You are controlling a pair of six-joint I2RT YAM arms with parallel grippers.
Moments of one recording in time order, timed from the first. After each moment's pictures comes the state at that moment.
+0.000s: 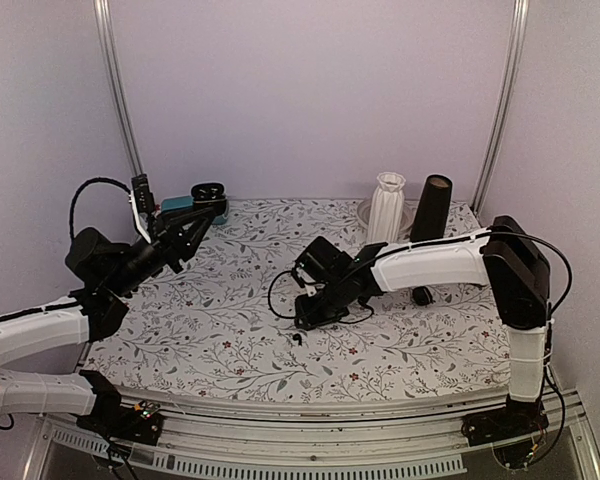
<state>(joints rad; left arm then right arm) -0.56 0.99 0.47 0.90 0.39 -0.37 0.98 2.05 1.44 -0.45 -0.09 0.51</state>
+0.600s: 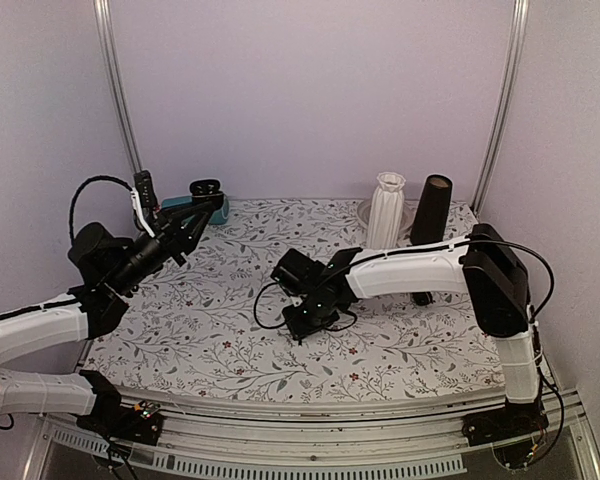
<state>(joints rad) -0.55 0.99 0.50 0.81 0.27 -0.35 1.07 2.16 1.63 -0.64 0.10 0.51</state>
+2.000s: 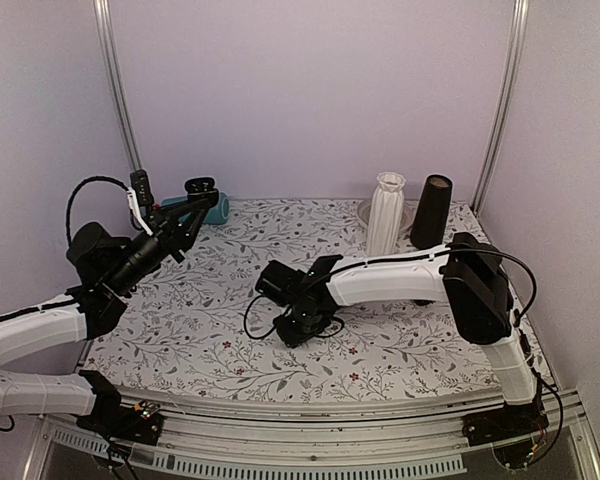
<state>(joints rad) -0.55 0.97 0.50 0.79 0.22 -0.35 1.12 2.27 1.76 -0.76 0.15 0.49</state>
